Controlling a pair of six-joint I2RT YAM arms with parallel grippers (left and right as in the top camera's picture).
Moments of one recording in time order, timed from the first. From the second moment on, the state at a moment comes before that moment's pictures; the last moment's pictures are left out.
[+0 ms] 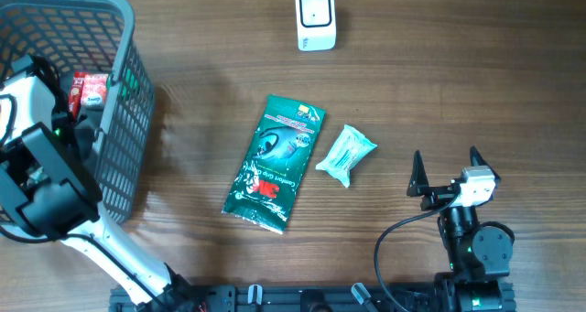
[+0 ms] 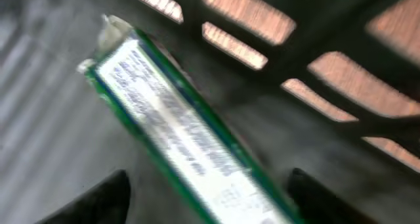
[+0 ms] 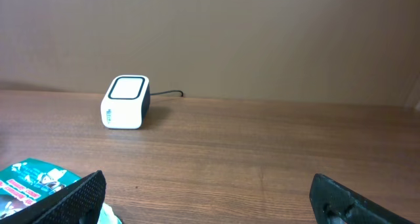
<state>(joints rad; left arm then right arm) 0.55 2.16 1.62 -1.02 -0.49 -1.47 0.05 0.02 0.01 0.00 -0.01 -0.02</state>
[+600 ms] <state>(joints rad) 0.55 2.15 1.62 -1.18 -0.50 -1.46 0.05 0.02 0.01 0.00 -0.01 -0.02</state>
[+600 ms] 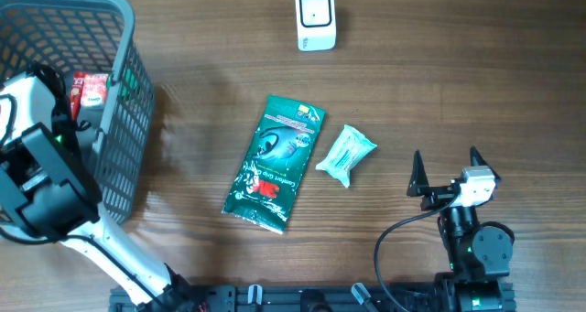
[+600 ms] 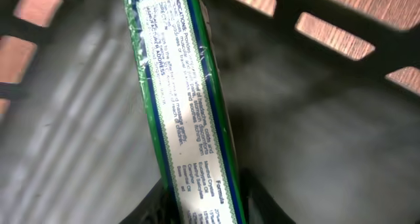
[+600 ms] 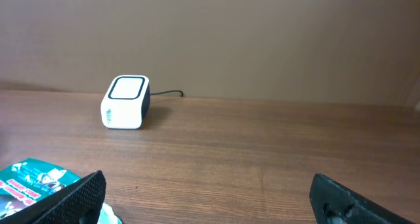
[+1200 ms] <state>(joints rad) 0.56 2.00 1.58 -1.17 -0.50 -1.46 0.05 0.02 0.01 0.00 -0.01 -0.02</state>
